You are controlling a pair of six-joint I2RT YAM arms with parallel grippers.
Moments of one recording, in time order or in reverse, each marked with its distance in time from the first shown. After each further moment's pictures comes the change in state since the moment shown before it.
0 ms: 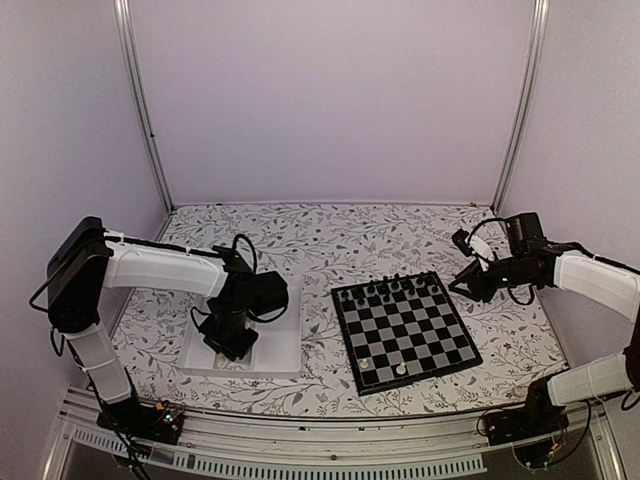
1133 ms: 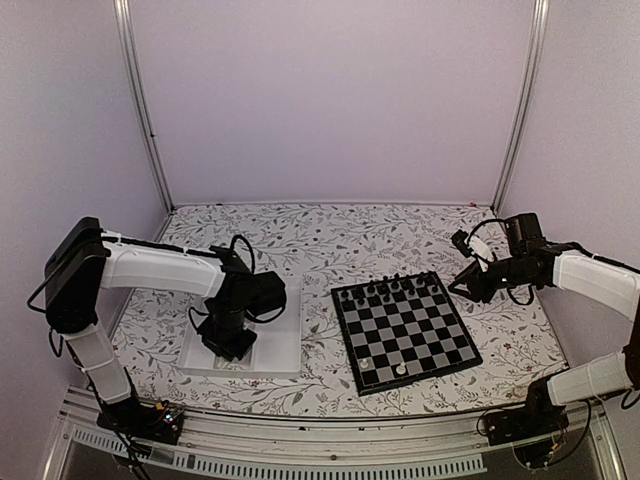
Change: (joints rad) left arm 0.005 -0.013 -0.012 -0.002 0.022 -0.005; right arm 0.000 0.010 0.000 -0.002 -0.004 0.000
